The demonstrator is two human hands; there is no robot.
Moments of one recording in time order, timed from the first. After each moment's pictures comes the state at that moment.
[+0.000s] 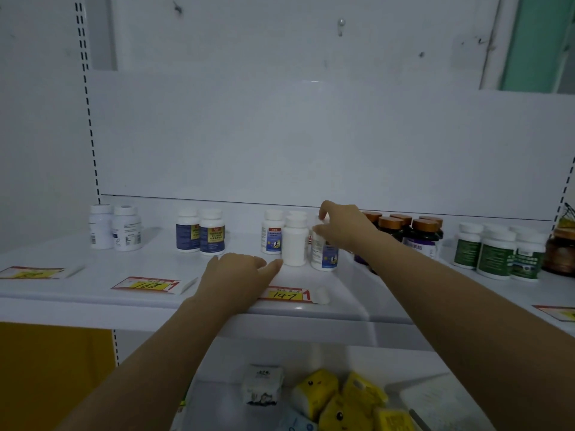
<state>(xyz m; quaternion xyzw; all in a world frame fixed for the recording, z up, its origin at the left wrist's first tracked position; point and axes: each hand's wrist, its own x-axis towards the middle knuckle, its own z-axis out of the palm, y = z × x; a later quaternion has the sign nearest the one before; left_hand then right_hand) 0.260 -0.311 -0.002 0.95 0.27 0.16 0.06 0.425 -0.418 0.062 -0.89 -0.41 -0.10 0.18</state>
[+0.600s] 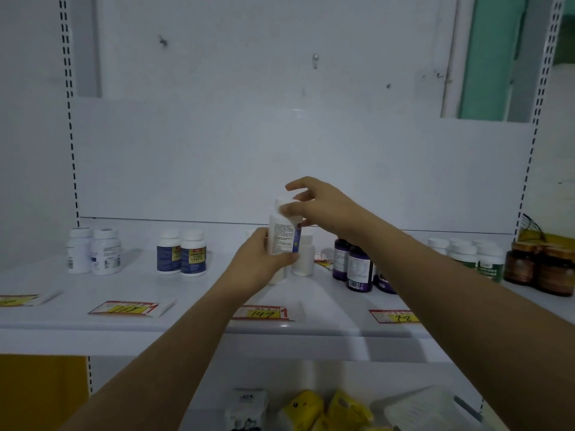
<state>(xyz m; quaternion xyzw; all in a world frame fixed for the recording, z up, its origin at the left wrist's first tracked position) 0.285 -0.359 0.042 0.81 0.15 0.33 0.45 0.387 -0.452 0.117 -0.74 -0.50 0.01 0.46</state>
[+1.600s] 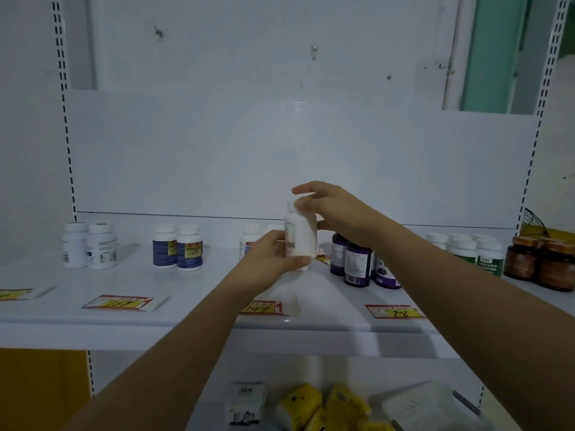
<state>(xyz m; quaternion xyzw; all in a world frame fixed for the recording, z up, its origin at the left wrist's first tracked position) 0.300 -0.368 0.035 0.80 0.11 0.28 0.52 0.411 -0.465 0.105 -0.72 -0.49 0.08 0.49</state>
